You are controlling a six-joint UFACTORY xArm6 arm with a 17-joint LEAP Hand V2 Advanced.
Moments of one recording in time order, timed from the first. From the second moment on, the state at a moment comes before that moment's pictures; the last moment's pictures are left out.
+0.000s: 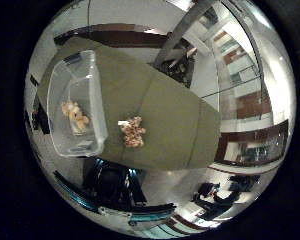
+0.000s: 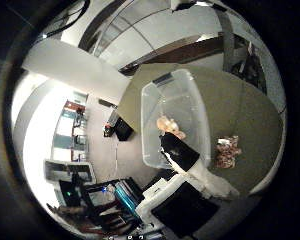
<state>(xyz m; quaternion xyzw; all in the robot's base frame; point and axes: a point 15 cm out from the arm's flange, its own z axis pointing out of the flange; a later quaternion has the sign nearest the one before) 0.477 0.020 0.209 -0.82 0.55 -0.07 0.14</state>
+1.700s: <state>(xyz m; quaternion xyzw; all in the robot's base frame) 0.482 -0.076 -0.158 -0.79 0.61 0.03 0.01</state>
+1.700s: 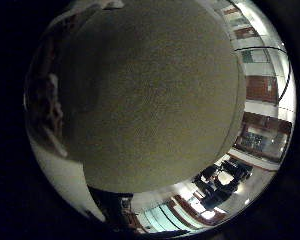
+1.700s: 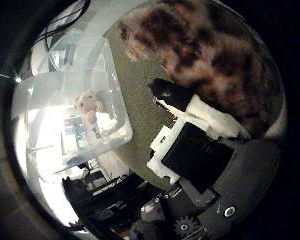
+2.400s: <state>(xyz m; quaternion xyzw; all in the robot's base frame) 0.502 -0.063 0.113 -0.81 0.57 -0.05 0.07</state>
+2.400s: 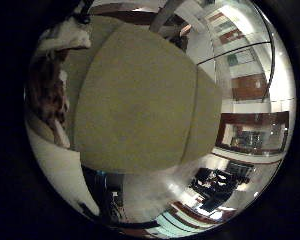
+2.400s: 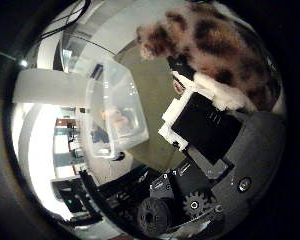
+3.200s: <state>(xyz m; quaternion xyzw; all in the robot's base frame) 0.445 0.260 0.241 -0.87 0.46 -0.06 0.17</state>
